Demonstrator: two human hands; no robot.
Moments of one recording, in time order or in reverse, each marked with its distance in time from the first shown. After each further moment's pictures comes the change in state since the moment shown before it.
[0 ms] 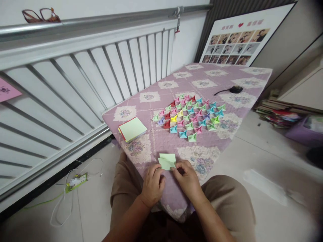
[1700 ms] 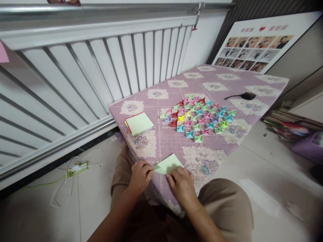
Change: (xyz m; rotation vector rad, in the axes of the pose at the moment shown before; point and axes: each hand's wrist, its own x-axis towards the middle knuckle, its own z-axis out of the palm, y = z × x) left_hand -0.011 -0.033 -0.053 0.080 -0.123 -0.308; right_hand -0.029 -0.036 0.015 -0.459 -0.208 -0.158
